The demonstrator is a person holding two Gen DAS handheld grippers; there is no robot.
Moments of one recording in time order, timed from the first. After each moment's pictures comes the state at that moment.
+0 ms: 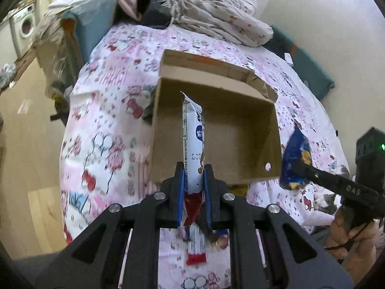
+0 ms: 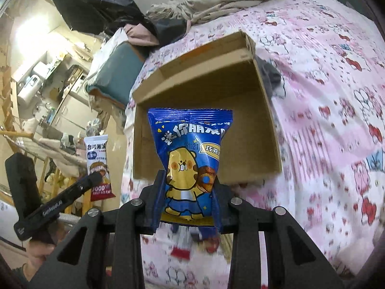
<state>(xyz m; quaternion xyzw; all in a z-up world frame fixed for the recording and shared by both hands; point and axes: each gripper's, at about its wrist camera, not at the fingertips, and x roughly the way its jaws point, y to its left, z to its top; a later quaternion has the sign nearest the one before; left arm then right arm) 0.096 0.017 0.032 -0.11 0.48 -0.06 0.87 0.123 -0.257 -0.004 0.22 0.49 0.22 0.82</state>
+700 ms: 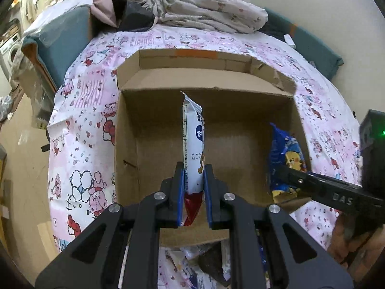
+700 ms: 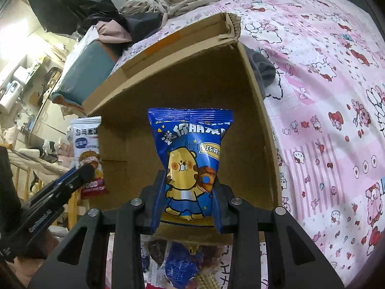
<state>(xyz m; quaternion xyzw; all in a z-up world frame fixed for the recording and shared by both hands) 0.175 -0.028 -0.028 -0.04 0.48 -0.06 0.88 0.180 -0.244 -0.073 0.20 0.52 0.17 0.82</state>
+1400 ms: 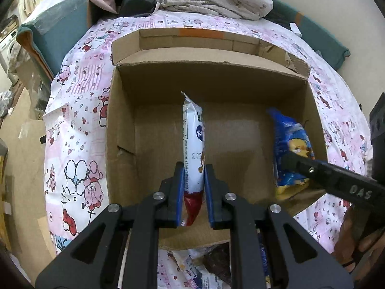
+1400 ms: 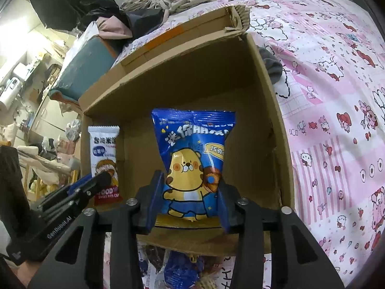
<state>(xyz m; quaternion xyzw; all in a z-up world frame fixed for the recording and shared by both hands) 0.181 -0.029 -0.053 -0.03 0.51 -0.06 0.86 0.188 -0.241 -0.078 0.20 0.51 0.17 0.81</state>
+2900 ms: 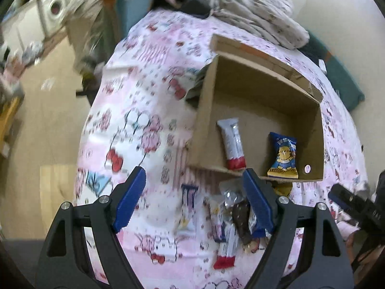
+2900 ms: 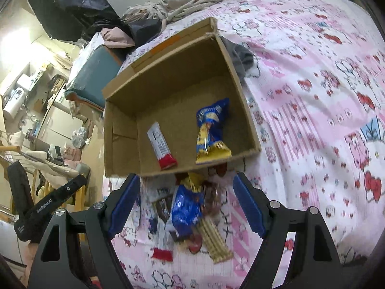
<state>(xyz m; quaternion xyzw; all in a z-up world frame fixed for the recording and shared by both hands) 0.082 0.064 -0.021 -0.15 0.50 0.04 0.85 0.085 -0.275 -0.051 0.23 0.51 0.16 0.81</state>
